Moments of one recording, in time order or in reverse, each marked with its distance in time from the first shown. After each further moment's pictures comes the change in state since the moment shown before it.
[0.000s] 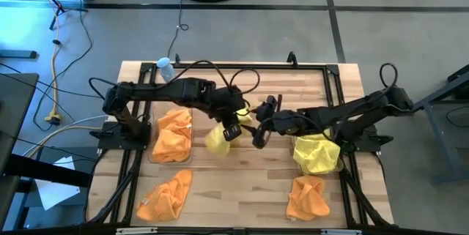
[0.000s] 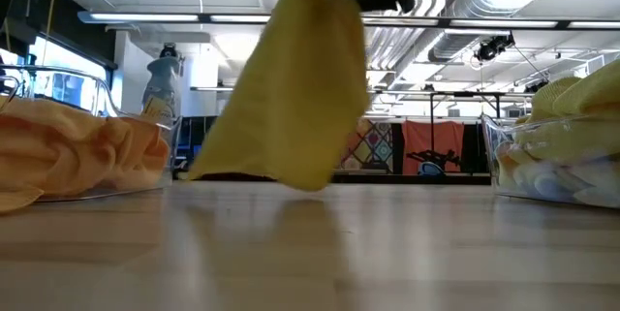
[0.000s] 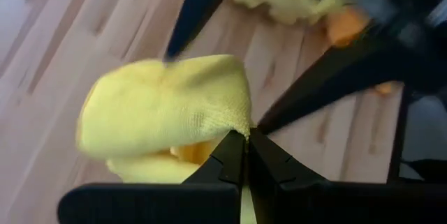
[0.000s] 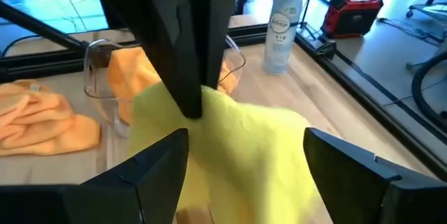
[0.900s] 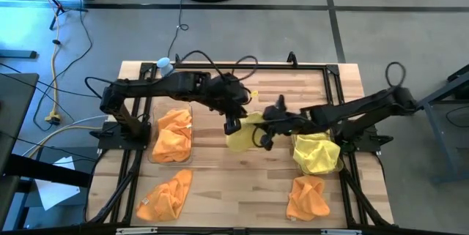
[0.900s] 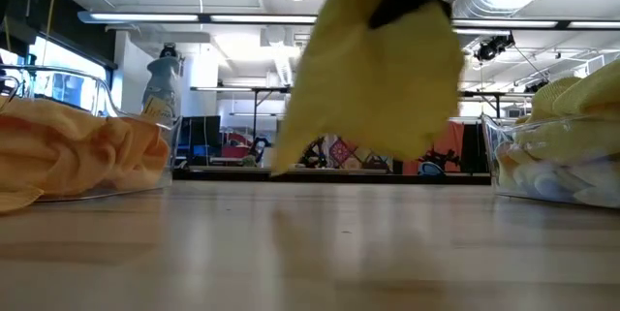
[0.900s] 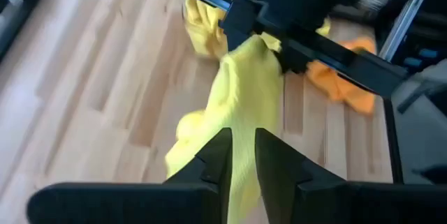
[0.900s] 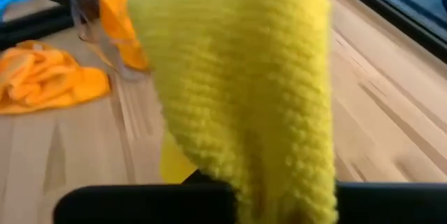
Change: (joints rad) left arm 0.034 -0.037 0.000 0.149 0.042 0.203; right arm -0.008 -0.070 0.001 -0.324 -0.088 0.284
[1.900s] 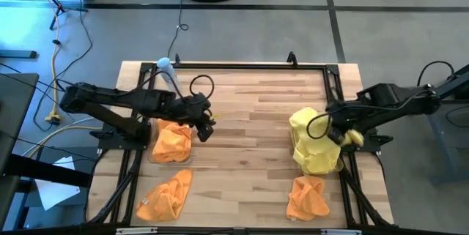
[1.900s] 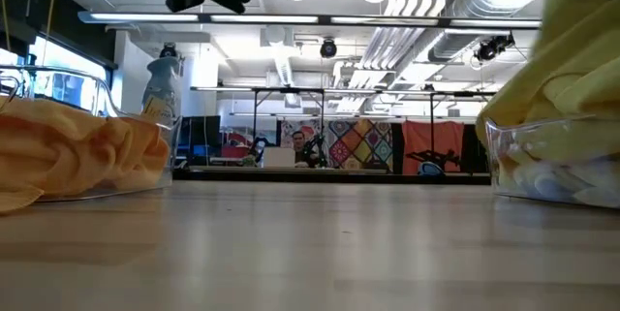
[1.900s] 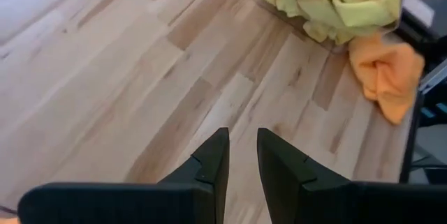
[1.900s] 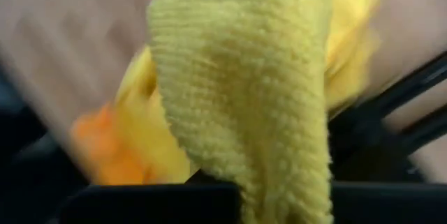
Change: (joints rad) left arm -0.115 -0.449 -0.675 0.187 -0.220 -0.481; right arm 0.038 -0.507 0.101 -1.191 -0.430 0.452
